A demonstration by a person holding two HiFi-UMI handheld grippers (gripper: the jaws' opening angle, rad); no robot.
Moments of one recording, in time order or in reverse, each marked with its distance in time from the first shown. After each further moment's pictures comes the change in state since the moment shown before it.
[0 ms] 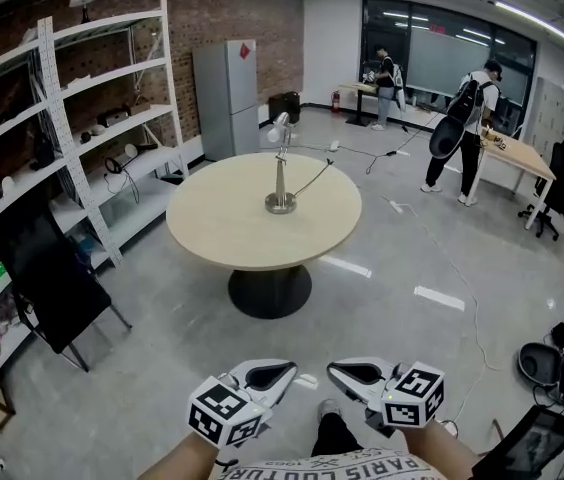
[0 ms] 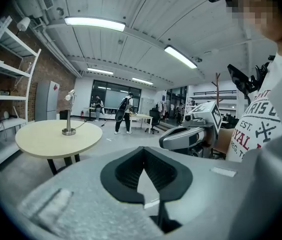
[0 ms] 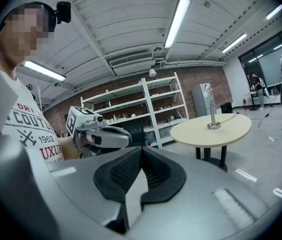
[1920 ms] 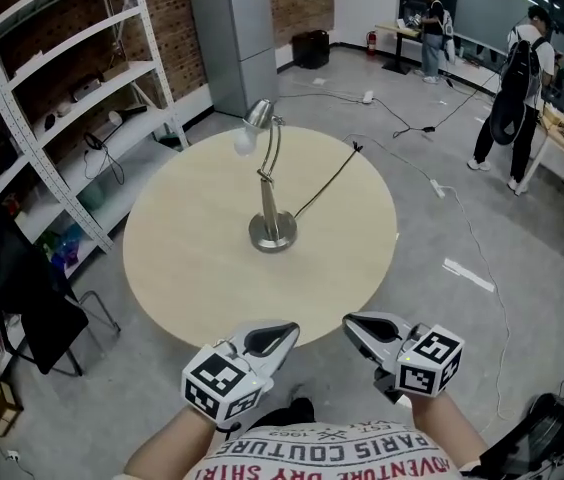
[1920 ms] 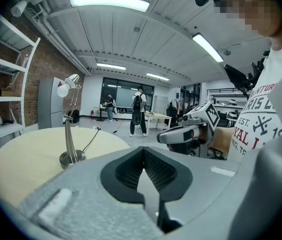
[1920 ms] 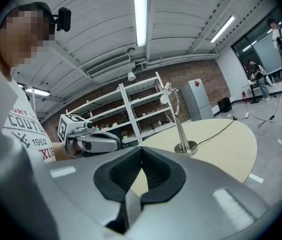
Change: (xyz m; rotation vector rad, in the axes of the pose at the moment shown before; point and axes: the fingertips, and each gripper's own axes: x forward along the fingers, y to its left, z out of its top) left arm 0.314 0.339 0.117 -0.022 0.027 0.111; right arm 0.156 -0.459 0.133 0.095 -0.036 0.029
